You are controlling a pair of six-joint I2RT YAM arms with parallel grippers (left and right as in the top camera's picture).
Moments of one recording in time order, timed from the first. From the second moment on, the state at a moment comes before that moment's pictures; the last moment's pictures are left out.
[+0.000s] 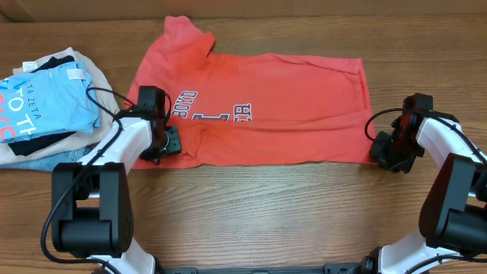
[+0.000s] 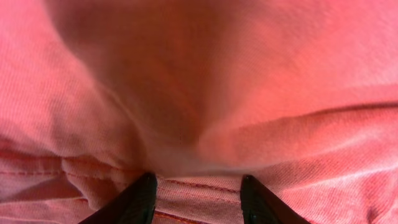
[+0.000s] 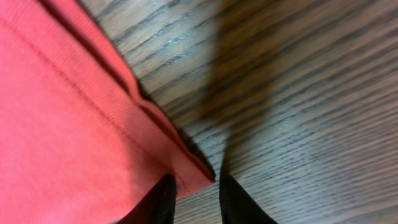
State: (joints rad) left arm -0.02 1.82 1.04 -0.67 -0.03 -0.29; right arm -0.28 1.81 1.05 -0.84 -0.07 0.28
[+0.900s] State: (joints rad) left arm 0.03 1.80 1.01 -0.68 -0.02 -0.31; right arm -0.28 1.81 1.05 -0.79 -0.20 0.31
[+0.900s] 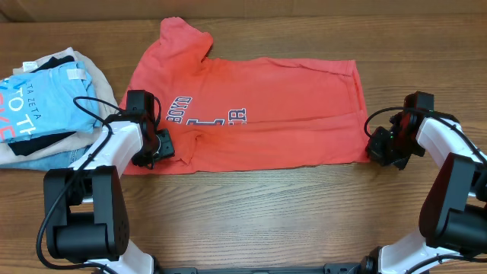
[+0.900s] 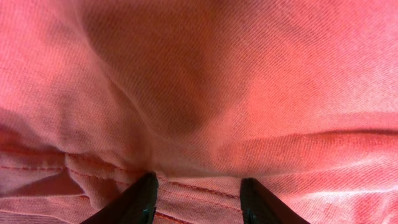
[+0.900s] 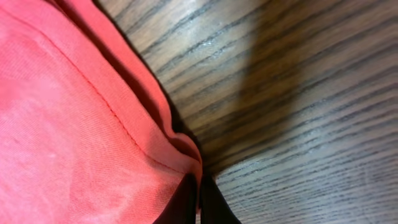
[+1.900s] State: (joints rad) left arm 0.05 1.81 0.97 -1.03 0.08 -0.39; right arm -0.46 1.81 1.04 -0.98 0.04 0.52
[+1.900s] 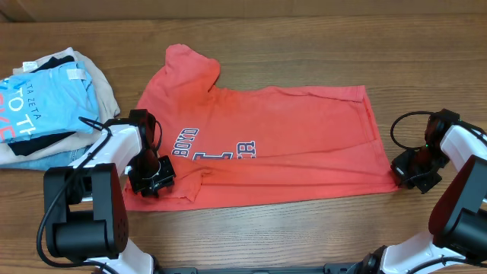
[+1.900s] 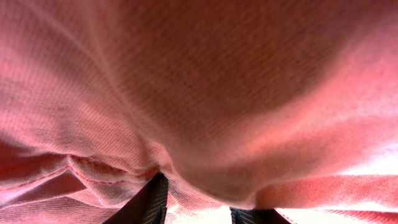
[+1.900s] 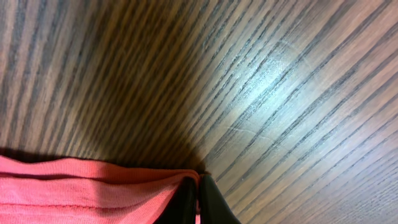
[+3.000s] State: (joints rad) left arm 0.05 1.51 1.22 -1.07 0.02 -0.28; right arm -0.47 1.59 1.22 -1.04 -0.10 0.39
